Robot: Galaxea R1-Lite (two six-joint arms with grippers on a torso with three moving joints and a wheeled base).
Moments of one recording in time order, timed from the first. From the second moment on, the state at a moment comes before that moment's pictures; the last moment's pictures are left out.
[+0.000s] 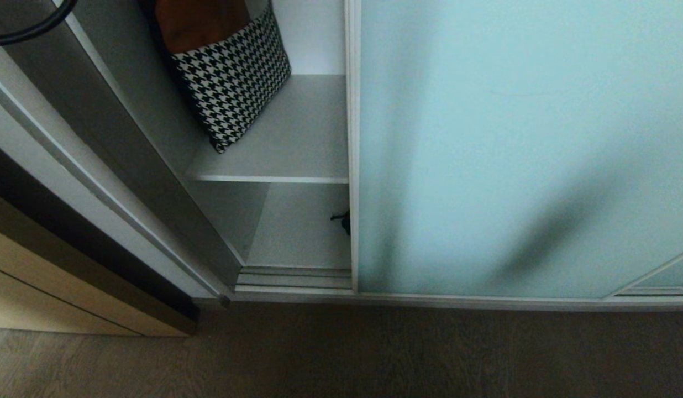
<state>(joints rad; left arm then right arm) -0.56 1.55 -1.93 0.16 -0.55 -0.51 0.00 0.00 0.00 0.00 0.04 -0.08</state>
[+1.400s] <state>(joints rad) -0.61 1.87 -1.90 -0.13 -0.20 -0.62 0.00 0.00 0.00 0.00 0.04 -0.08</state>
